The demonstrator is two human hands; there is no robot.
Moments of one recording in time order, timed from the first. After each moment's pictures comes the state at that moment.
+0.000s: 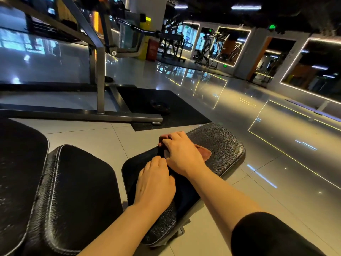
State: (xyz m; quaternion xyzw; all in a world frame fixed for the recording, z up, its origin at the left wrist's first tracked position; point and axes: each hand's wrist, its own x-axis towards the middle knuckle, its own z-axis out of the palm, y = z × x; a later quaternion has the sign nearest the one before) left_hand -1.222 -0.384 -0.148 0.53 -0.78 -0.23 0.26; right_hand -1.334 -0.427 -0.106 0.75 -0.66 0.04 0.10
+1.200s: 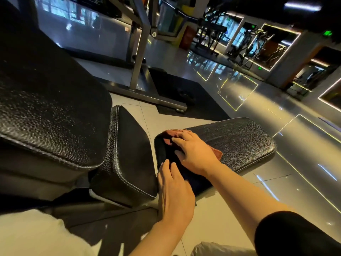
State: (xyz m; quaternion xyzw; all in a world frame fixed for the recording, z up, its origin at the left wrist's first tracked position) left_hand -1.213 -0.305 -0.191 0.62 -0.59 -0.35 0.39; right_hand -1.295 -0.399 -0.132 0.82 -0.57 -0.04 0.05
